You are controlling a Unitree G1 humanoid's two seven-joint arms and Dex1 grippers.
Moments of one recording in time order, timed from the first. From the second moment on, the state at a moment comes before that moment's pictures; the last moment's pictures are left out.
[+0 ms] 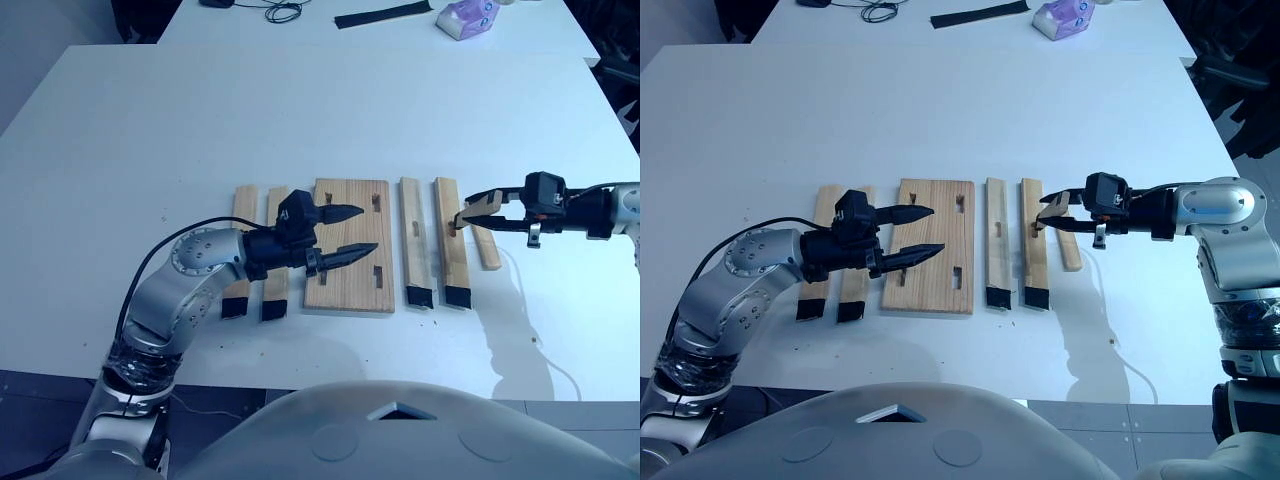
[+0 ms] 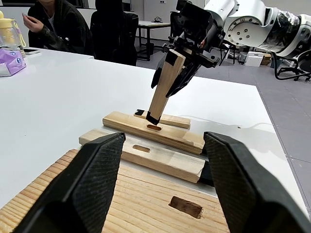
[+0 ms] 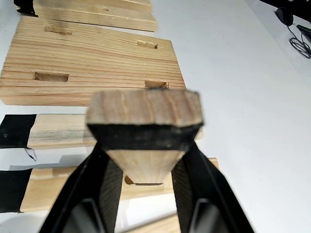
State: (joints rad) left arm -0.05 0.54 -0.19 -0.54 -0.57 0.51 -0.83; right arm -0.16 -0.93 0.01 0.01 0.31 0.03 1.28
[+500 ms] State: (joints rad) left arm -0.05 0.54 -0.18 -0.56 -0.59 0.52 -0.83; right arm -0.09 -0.93 0.01 -0.03 0.32 0.04 1.31
